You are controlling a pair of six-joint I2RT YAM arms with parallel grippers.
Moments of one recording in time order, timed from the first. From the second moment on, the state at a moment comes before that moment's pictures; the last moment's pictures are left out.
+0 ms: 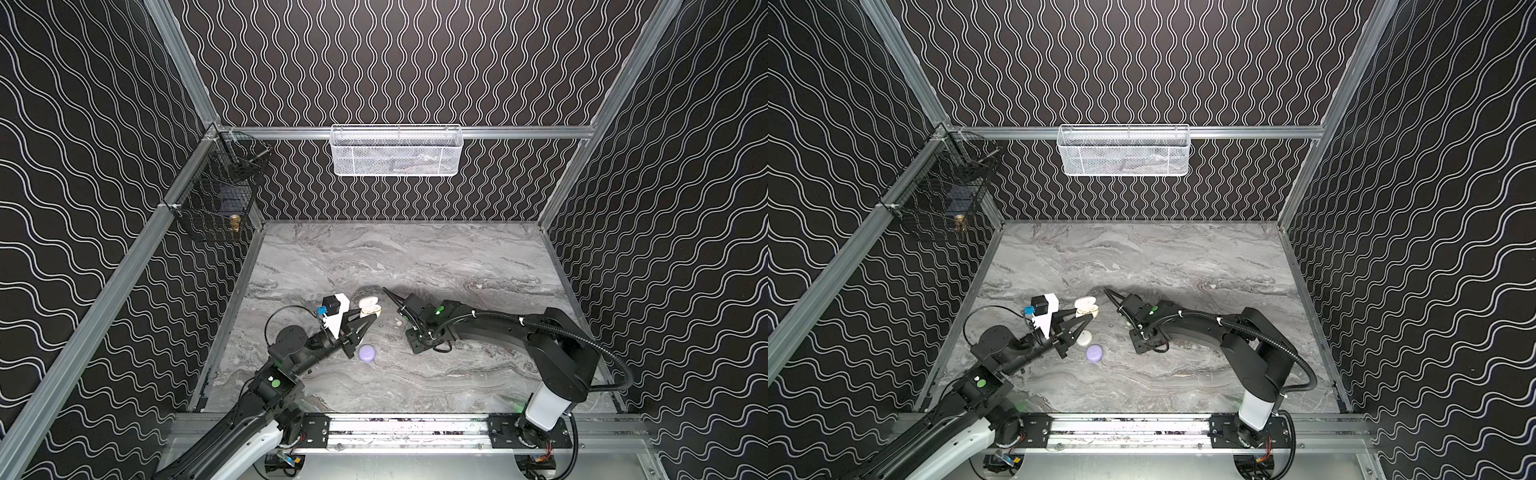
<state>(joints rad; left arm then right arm) -0.62 0.54 0.32 0.24 0.30 -0.20 0.92 1.75 1.08 -0.66 0.10 0.47</state>
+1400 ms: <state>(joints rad) -0.62 0.53 0.32 0.23 0.30 -0.20 0.91 1.78 1.05 -0.64 0.09 0.48</state>
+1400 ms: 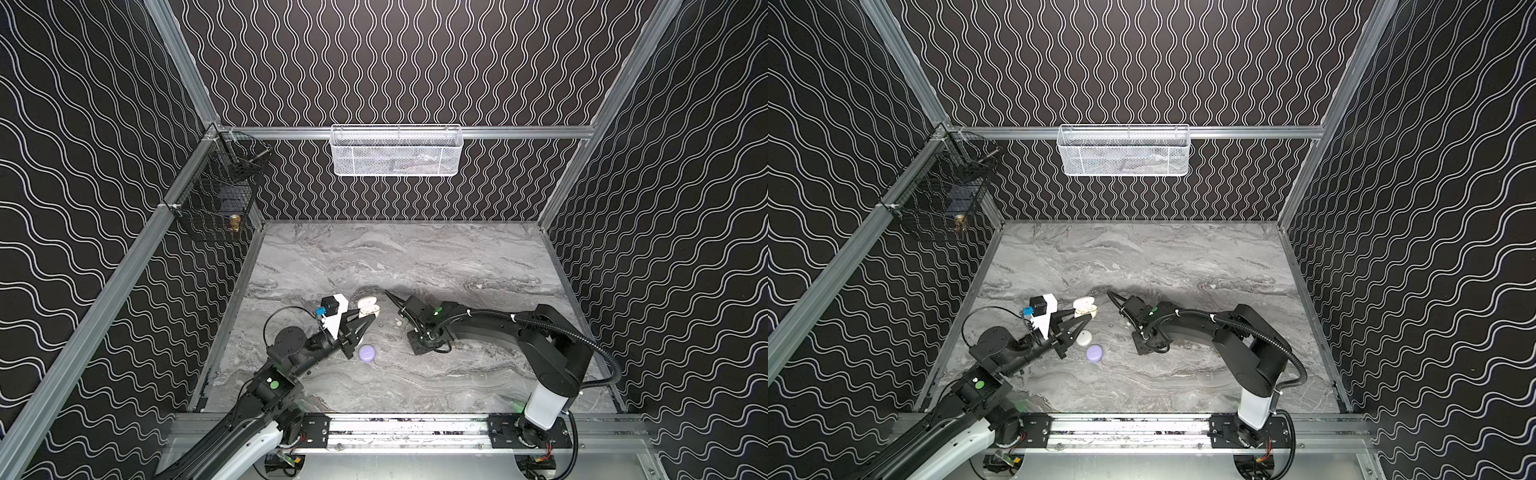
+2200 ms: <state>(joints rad) -0.62 0.52 0.32 0.23 0.31 -0.20 0.90 1.66 0.90 -0.49 0.08 0.59</state>
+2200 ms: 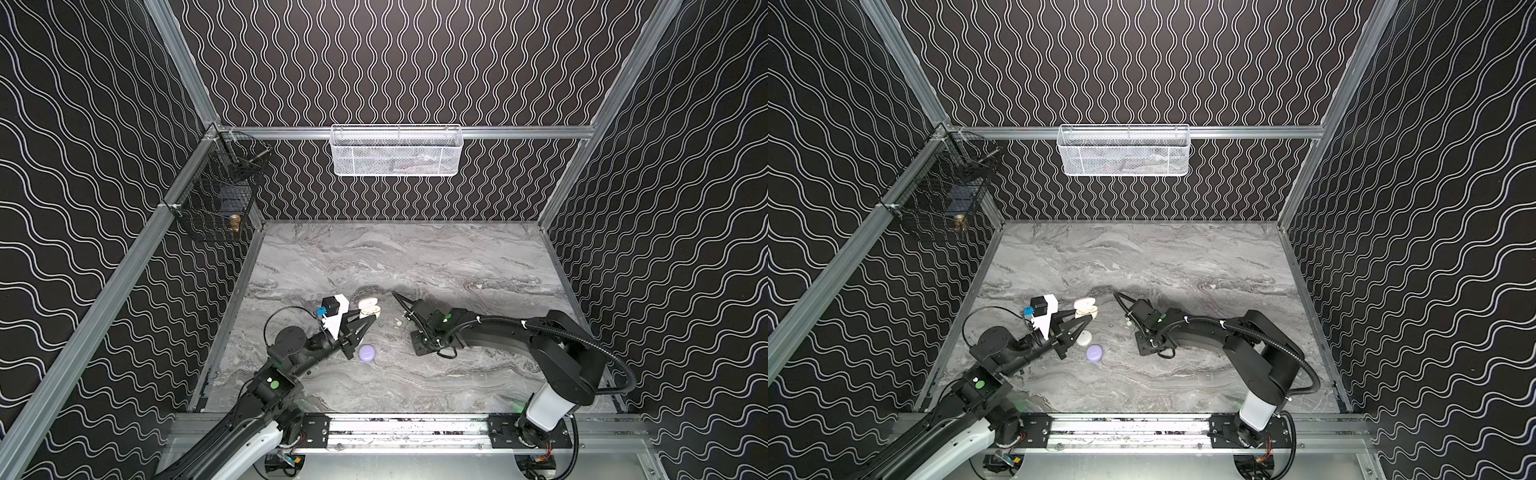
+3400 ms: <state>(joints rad) -0.62 0.40 0.22 0.46 0.44 -0.17 1.17 1.01 0.72 0.34 0.26 0.50</state>
